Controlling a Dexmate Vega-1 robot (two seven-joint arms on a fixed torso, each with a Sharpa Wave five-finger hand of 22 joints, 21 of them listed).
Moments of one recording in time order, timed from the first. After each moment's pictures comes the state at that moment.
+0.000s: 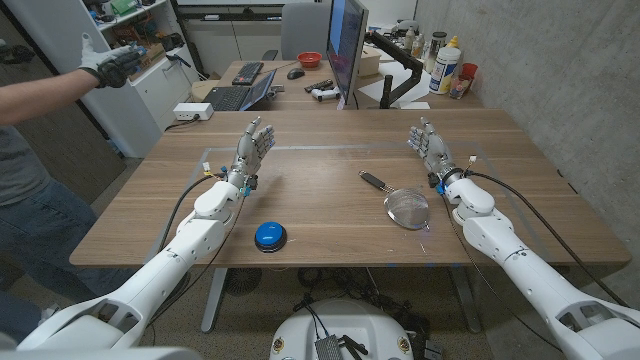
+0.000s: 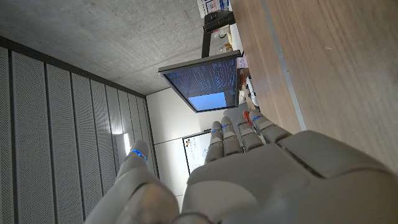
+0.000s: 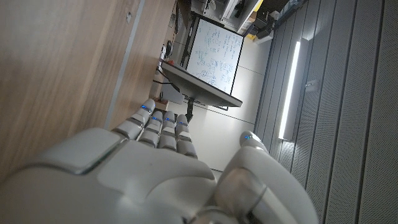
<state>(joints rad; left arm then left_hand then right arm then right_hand) 0.84 0.51 0.37 -1.30 -0.65 -0.28 -0.03 0.04 -0.14 0.41 -0.12 0.52 0.13 0.09 0.20 0.18 0.14 0.01 0.20 0.18 0.07 -0.02 0.18 0.18 0.08 -0.04 0.20 0.17 -0.87 -0.37 -0.20 -1.32 0.49 0.22 0.12 0.21 0.00 0.16 0.07 0.48 0.16 0.13 0.19 0.18 0.13 0.12 0.22 0.18 0.07 0.06 0.18 0.18 0.14 -0.04 0.27 0.18</state>
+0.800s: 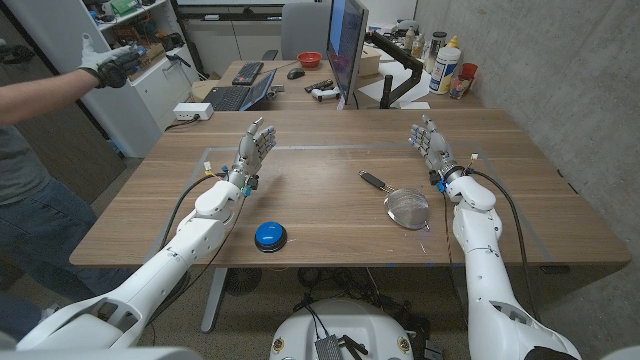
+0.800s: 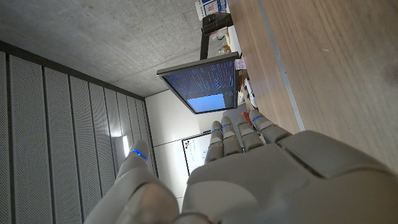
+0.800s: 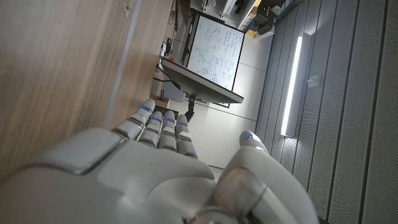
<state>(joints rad) 0.83 0.52 0.38 -1.31 -0.65 -0.28 -0.02 0.04 -0.14 0.41 -0.12 0.52 0.13 0.09 0.20 0.18 0.14 0.01 0.20 0.18 0.07 -0.02 0.19 0.18 0.08 -0.04 0.20 0.17 -0.84 0.13 0.35 -1.35 -0.07 0.11 0.50 0.21 0.00 0.16 0.06 0.49 0.16 0.13 0.19 0.18 0.14 0.11 0.22 0.18 0.08 0.06 0.18 0.18 0.14 -0.04 0.27 0.18</state>
